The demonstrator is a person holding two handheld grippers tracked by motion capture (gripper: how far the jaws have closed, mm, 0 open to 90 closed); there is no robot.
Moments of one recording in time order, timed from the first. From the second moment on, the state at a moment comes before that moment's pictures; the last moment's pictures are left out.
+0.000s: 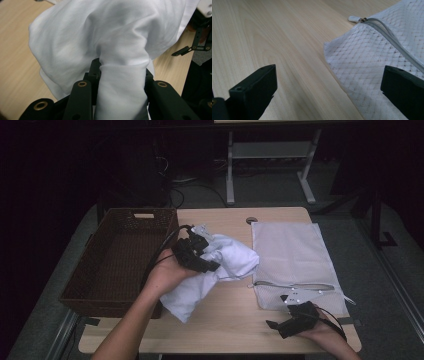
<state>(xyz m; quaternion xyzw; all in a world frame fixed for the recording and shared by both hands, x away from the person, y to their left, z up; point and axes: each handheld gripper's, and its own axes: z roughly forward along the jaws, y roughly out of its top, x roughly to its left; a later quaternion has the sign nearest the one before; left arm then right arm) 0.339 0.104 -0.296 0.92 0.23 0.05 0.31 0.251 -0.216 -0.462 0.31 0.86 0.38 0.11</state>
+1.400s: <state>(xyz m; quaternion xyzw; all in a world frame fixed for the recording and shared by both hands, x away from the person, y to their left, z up) 0.313 0.111 -0.429 0.92 0.25 0.03 0.29 0.266 -0.282 -0.447 0.41 0.84 0.31 0.19</state>
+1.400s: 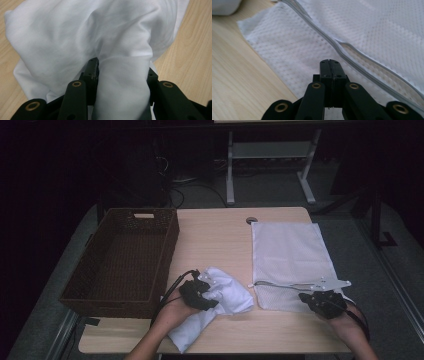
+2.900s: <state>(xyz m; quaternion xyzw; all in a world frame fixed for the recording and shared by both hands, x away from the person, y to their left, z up) 0.312 0.113 -0.430 0.92 0.25 0.02 0.29 0.319 -0.191 -0.459 0.35 0.88 0.29 0.15</state>
